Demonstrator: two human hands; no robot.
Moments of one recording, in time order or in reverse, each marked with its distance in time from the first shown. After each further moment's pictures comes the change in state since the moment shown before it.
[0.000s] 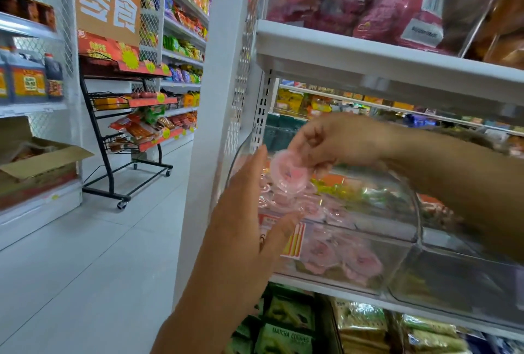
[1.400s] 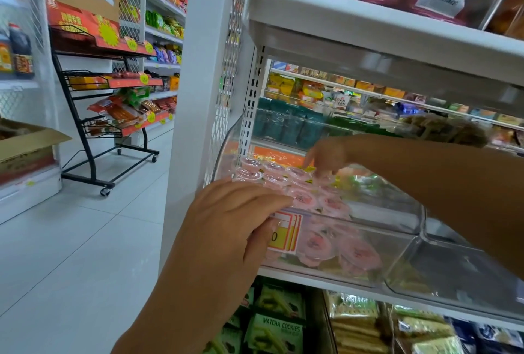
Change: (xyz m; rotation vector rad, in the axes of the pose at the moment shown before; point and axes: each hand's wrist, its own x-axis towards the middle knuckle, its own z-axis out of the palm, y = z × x) left_hand 0.000 -0.027 -0.005 0.327 -0.121 0.207; right_hand 0.100 0.124 0.006 -0.557 -0.280 0.315
